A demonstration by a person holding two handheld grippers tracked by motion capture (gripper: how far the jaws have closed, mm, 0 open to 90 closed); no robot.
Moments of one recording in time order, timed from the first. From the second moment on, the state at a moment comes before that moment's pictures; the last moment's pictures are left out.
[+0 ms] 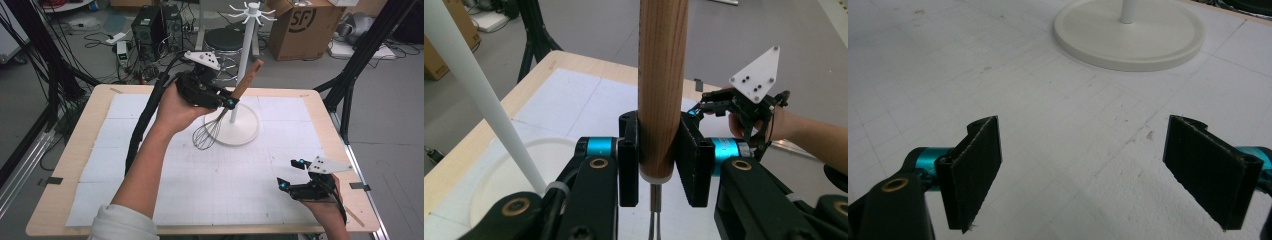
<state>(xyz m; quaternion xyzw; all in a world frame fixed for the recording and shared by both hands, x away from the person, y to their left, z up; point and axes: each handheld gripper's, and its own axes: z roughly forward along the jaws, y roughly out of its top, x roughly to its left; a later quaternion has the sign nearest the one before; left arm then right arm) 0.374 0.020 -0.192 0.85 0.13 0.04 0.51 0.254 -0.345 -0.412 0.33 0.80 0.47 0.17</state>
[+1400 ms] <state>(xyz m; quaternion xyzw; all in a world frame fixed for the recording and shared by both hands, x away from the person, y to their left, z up) 0.443 0.002 -0.155 0.84 0.15 0.04 0.52 0.252 -0.340 -0.417 0.33 0.81 0.46 0.17</state>
